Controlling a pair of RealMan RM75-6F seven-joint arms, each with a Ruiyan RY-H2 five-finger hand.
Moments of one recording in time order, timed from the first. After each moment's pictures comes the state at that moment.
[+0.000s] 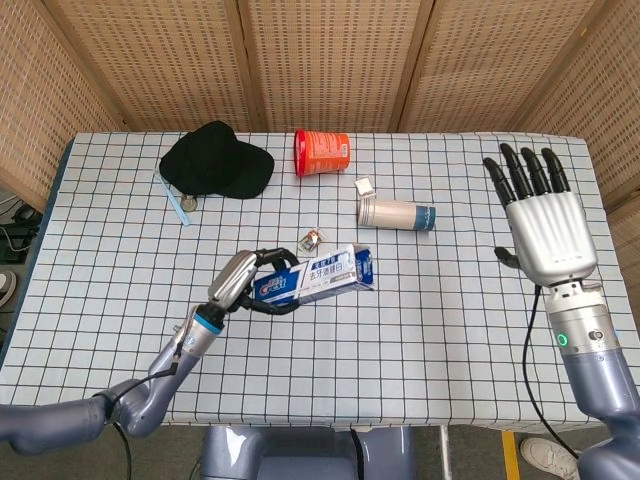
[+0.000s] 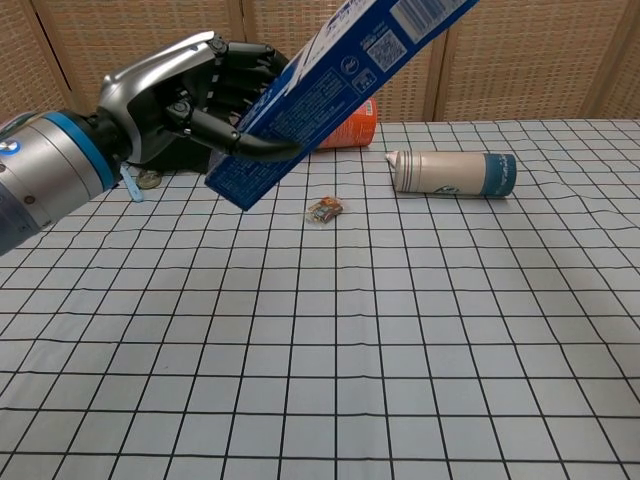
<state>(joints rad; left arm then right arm) -0.74 -1.62 -0.21 -1.49 1.47 1.14 -0.47 0.67 -0.70 0.27 -2.18 -0.90 1.28 -0.63</state>
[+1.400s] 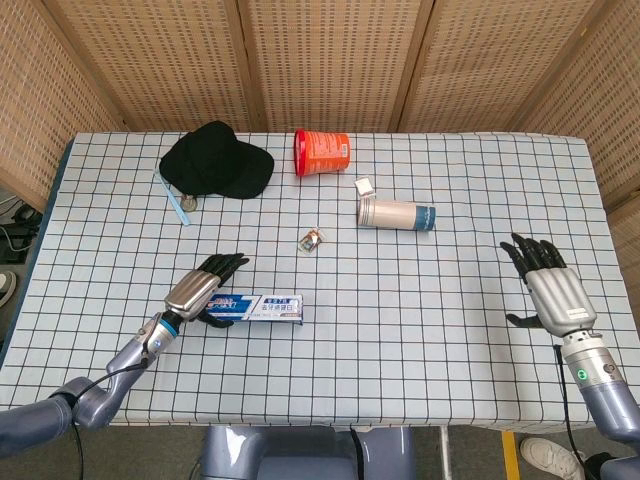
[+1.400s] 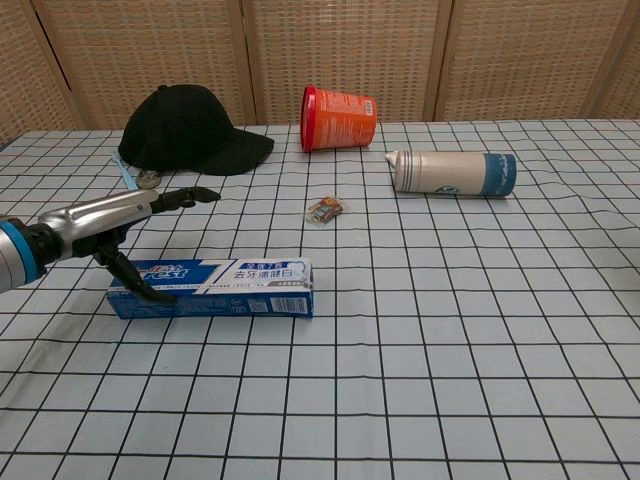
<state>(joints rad) -0.68 -1.60 -0.02 -1.16 1.48 0.97 -0.34 0.42 -1.00 0.09 -1.67 -1.30 1.16 -0.07</state>
